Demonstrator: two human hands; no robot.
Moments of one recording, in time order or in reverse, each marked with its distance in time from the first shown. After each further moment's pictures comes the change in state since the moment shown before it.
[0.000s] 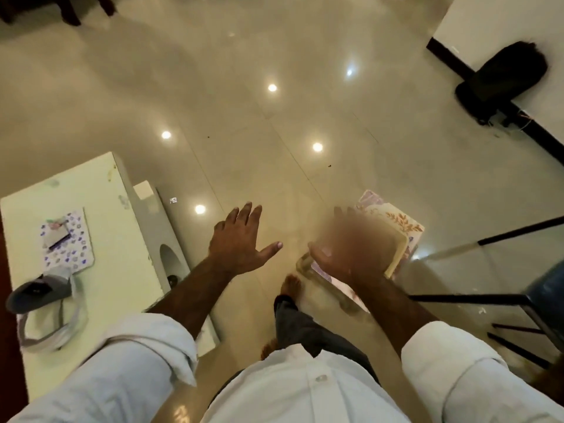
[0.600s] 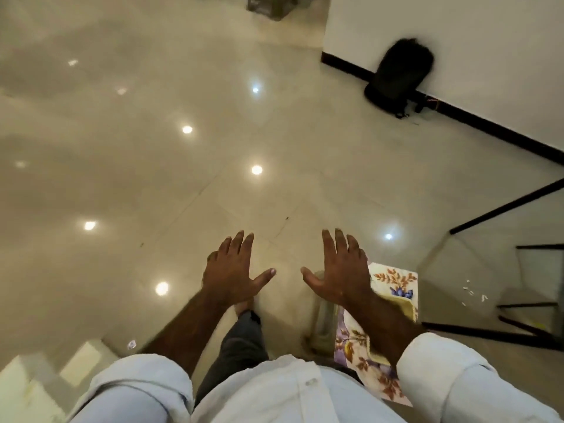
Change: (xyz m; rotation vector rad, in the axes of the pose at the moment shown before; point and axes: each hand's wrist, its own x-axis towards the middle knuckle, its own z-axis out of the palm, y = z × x) left_hand 0.408 0.021 -0.114 0.103 -0.142 0.349; right_hand 0.316 0.043 -0.057 0.106 -0.004 0.388
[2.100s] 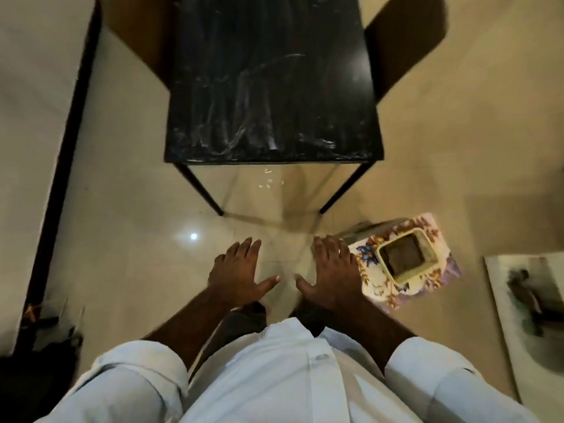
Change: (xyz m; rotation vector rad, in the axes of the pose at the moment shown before) left_hand 0.537 0.723 -0.059 1.047 -0.577 1.935; right_hand 0.264 0.338 -0.135 0.800 0.233 2.038
